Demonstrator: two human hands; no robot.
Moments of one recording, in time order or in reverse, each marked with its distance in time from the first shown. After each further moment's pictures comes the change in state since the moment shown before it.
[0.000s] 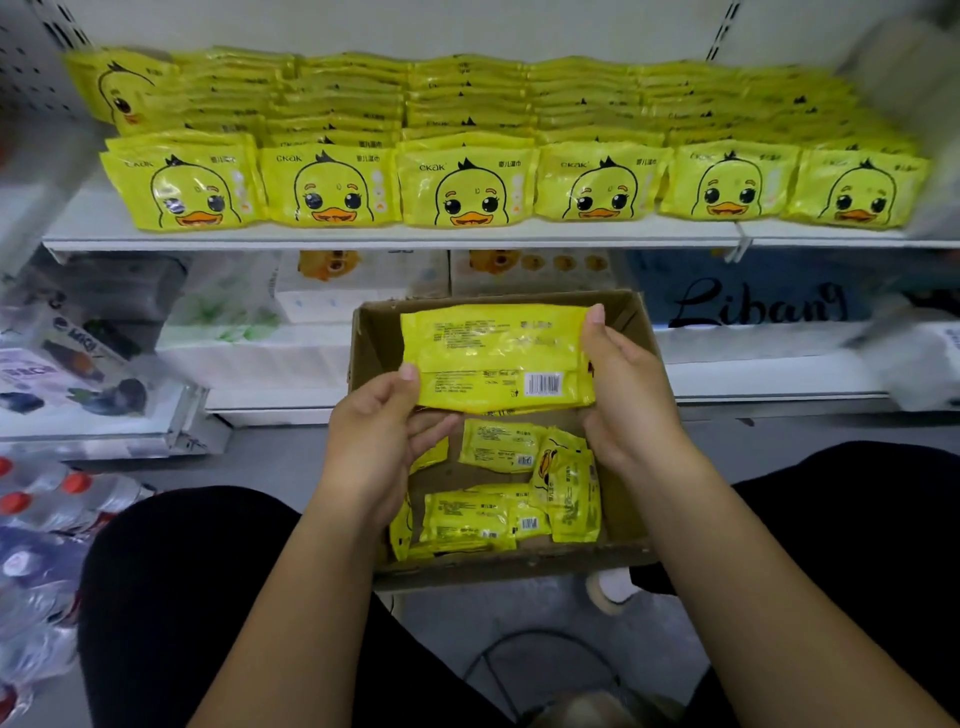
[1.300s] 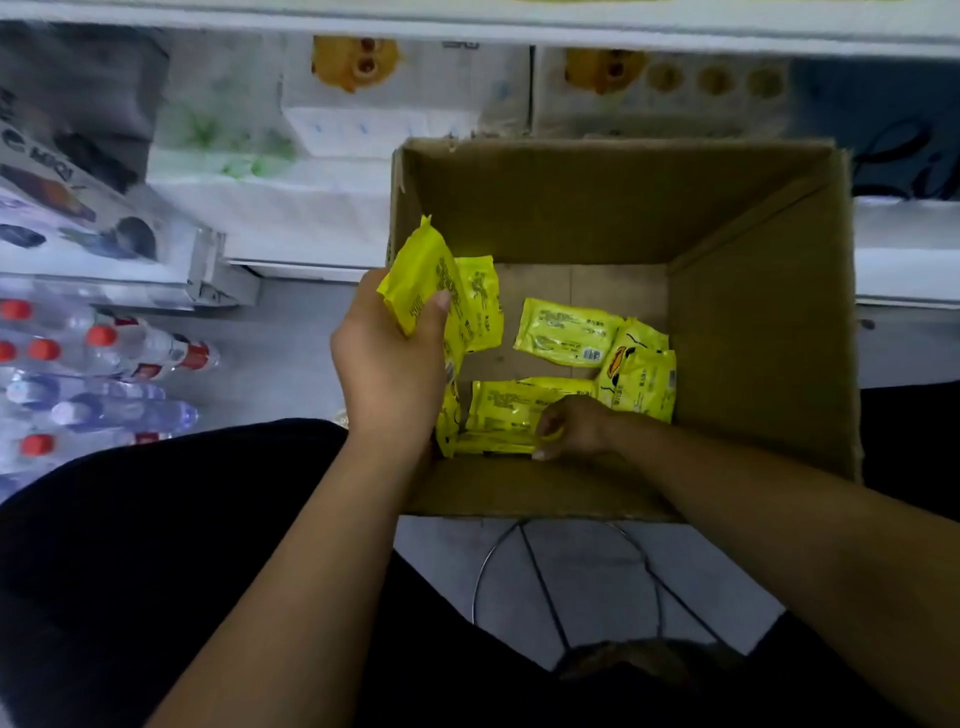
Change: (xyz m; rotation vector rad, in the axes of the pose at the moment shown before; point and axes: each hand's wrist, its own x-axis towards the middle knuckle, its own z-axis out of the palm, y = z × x) left_hand 0.058 -0.041 -0.049 0.821 0.414 0.299; right_hand 0.112 0.255 -0.022 -1.373 -0.929 0.369
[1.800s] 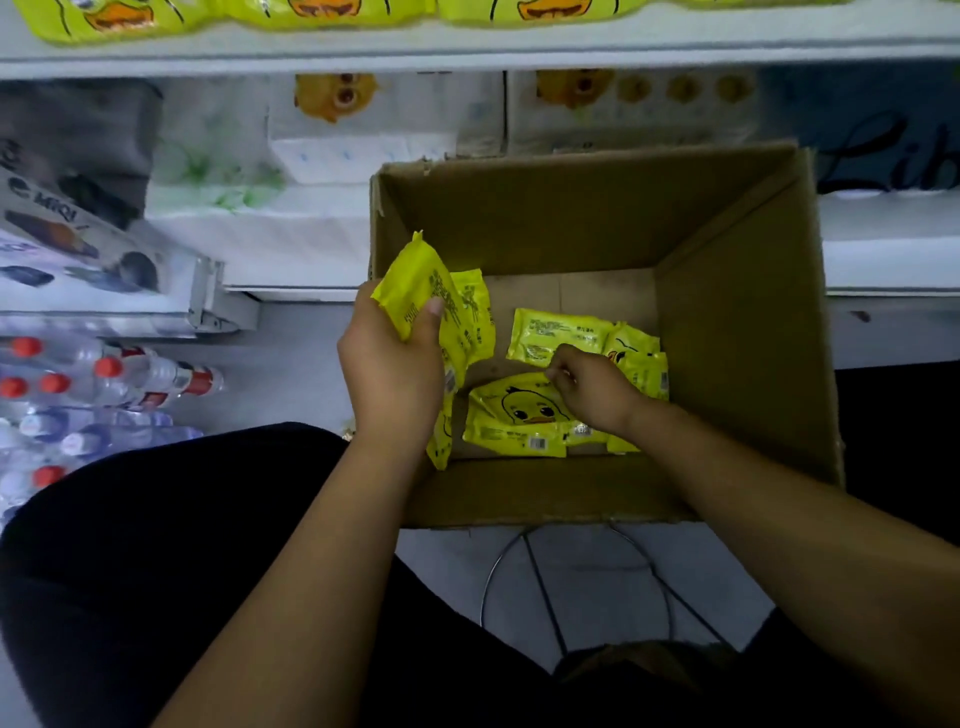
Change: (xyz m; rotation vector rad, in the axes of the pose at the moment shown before) left_hand 0.001 0.014 0.017 0.021 -0.023 -0.026; right_hand -0.026 -0.008 -0.036 0.162 0.568 -0.192
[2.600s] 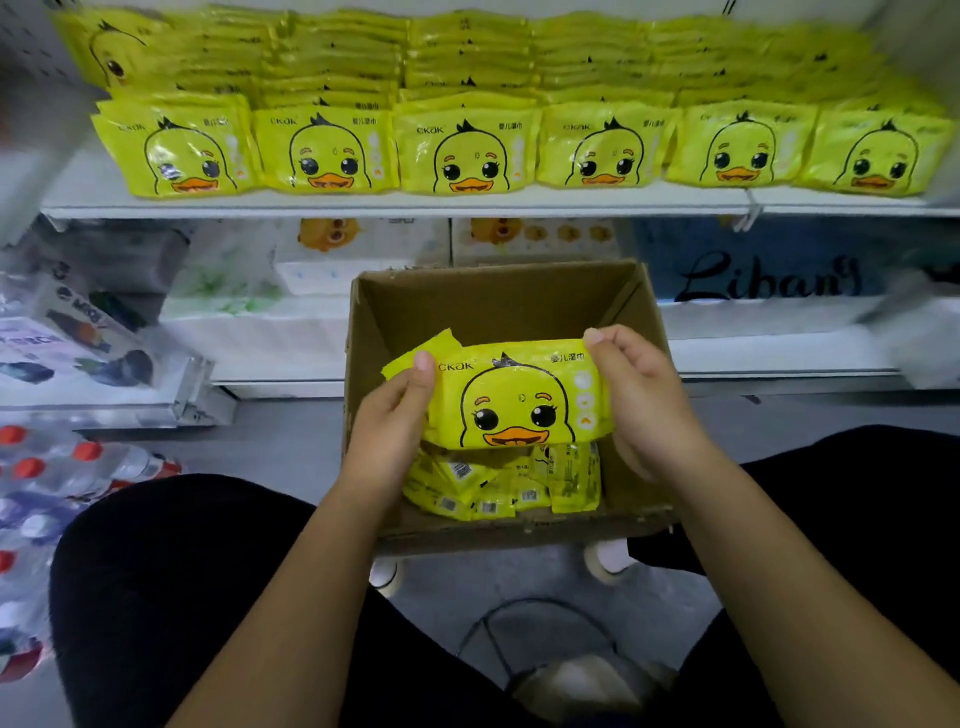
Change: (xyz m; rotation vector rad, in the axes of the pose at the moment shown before) left_hand -0.071 0.036 -0.034 -0.414 -0.442 -0.034; right_hand -0.156 -0.108 -0.123 0.847 0.449 -0.080
